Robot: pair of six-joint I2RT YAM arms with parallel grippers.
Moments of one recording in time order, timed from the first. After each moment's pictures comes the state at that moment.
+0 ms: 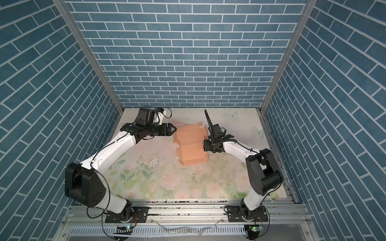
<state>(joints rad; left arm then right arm) -0.38 1.49 1.28 -0.52 0.31 -0.30 0.53 1.69 1.07 -0.40 -0.10 0.40</state>
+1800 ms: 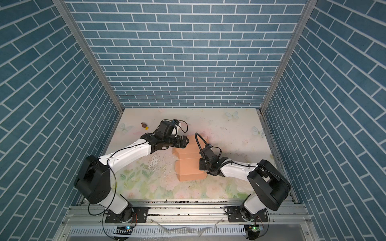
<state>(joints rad) -0.62 1.64 1.16 -0.35 0.10 -0.40 0.83 1.50 0.66 -0.10 0.09 0.69</state>
